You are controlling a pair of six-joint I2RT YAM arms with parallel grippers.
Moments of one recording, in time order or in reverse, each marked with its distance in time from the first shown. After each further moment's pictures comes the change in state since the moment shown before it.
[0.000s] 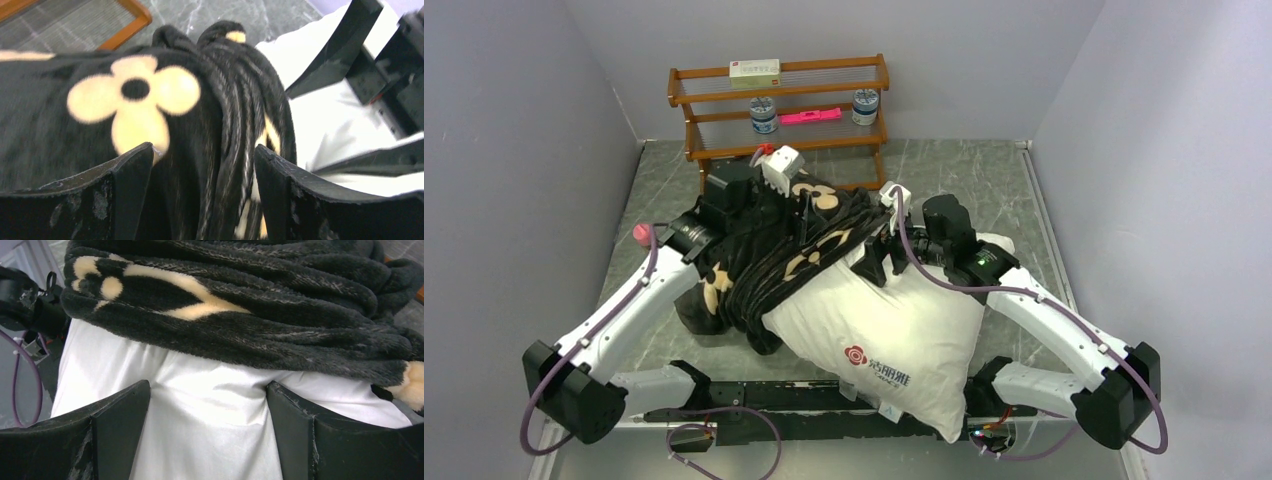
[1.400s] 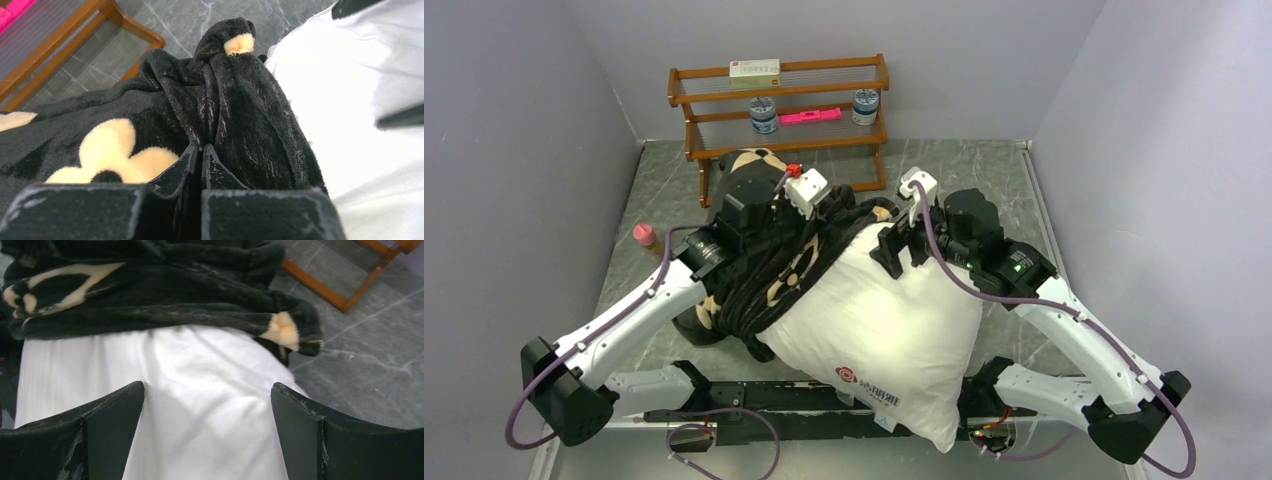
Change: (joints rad) left arm -0.162 0.018 -0.017 0.080 -0.167 0.212; right arm 0.060 -0.104 0.178 -0.253 0.281 -0.064
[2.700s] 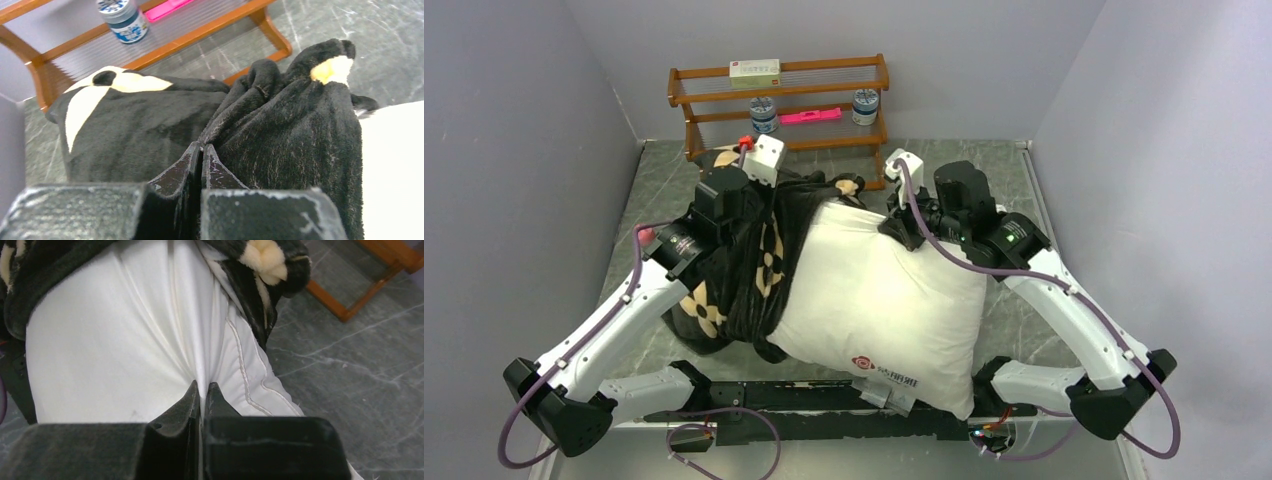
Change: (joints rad) left arm 0.079 -0.065 0.095 -0.101 -0.417 -0.045; right arm -0.054 0.169 0.231 -0.158 -0.092 -0.087
